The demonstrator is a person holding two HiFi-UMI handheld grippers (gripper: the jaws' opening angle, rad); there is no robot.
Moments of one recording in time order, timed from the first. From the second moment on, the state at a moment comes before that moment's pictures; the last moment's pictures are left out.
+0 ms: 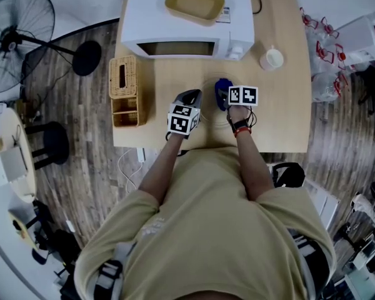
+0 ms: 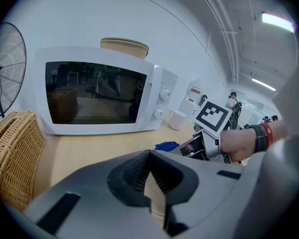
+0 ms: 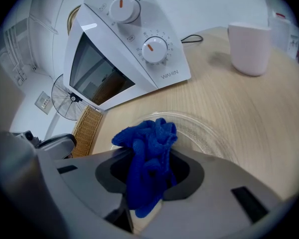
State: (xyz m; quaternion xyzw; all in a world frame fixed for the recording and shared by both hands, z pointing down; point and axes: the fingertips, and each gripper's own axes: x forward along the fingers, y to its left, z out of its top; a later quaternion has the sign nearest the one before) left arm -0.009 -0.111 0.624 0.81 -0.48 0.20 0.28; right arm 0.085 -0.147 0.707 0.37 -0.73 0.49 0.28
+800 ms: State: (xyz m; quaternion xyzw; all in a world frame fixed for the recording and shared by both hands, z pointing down) left arm 0.003 -0.113 0.632 0.81 -0.46 0.21 0.28; right arm 0.137 -0.150 0.705 0.42 -0.71 0.49 0.28
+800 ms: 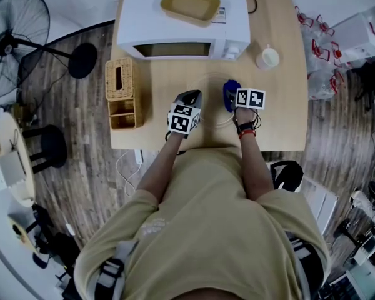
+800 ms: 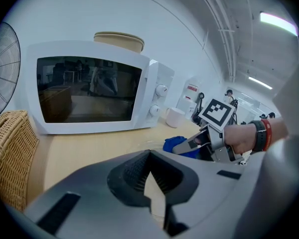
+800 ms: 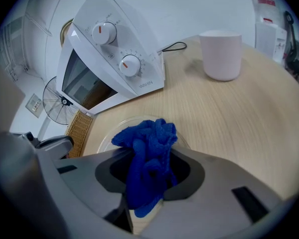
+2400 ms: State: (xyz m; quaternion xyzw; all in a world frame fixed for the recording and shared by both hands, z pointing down) left arm -0.042 -0.096 0.641 0.79 -0.50 0.19 0.31; right arm 0.058 -0.136 0.676 0.34 -0.76 0.50 0.22
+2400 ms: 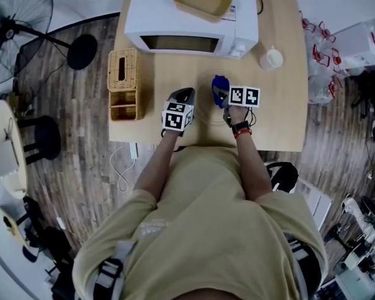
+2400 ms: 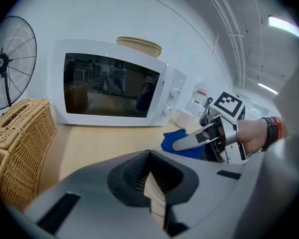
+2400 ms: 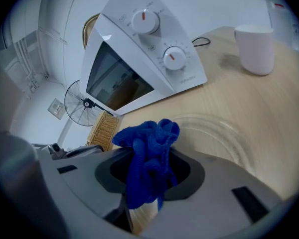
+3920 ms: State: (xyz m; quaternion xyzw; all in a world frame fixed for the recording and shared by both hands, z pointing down) left arm -0.081 -0.080 0.650 0.75 -0.54 0.19 0.32; right arm -0.024 -0.098 0.709 0.25 -0.78 0.45 0.35
